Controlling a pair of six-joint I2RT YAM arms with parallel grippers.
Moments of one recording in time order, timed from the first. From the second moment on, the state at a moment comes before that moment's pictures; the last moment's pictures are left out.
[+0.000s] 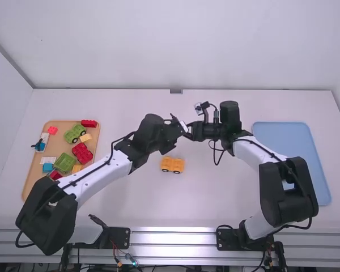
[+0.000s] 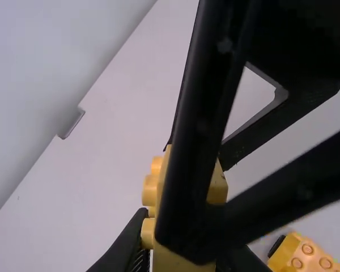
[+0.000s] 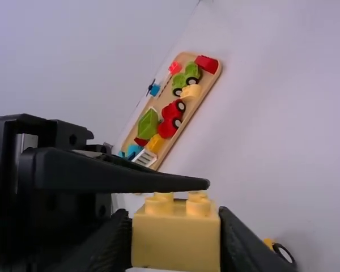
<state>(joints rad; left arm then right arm) -0.55 1.46 0.90 -0.03 0.08 0.50 0.24 1.68 0.91 0.17 -1.11 0.37</state>
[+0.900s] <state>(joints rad) -0.39 1.37 0.92 -0.21 0.35 0.39 0.21 1.68 0.95 0.08 -1.11 0.19</state>
